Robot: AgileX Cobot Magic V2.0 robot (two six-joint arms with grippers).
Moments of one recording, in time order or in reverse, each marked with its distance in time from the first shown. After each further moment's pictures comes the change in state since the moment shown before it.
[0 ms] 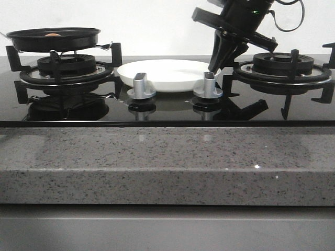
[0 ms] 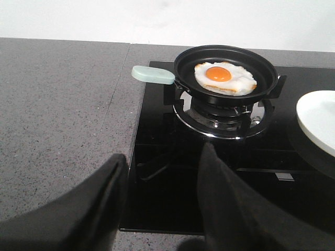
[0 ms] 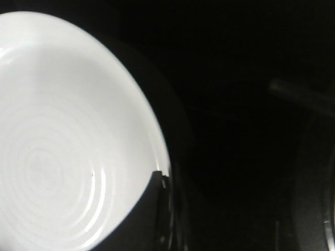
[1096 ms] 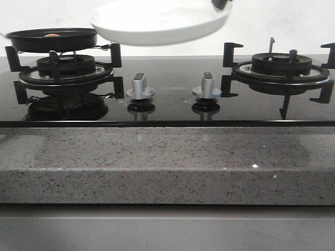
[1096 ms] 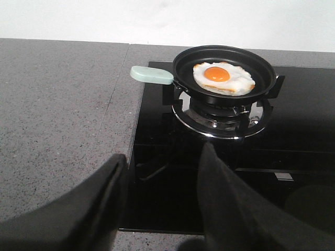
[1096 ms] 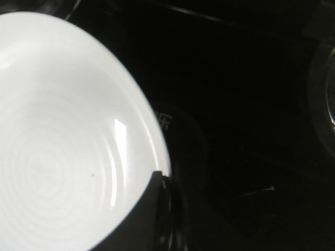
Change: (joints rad) left arm 0.000 0.000 0.000 0.000 0.000 0.000; right arm 0.146 -0.489 0.385 -0.160 -0.089 0.016
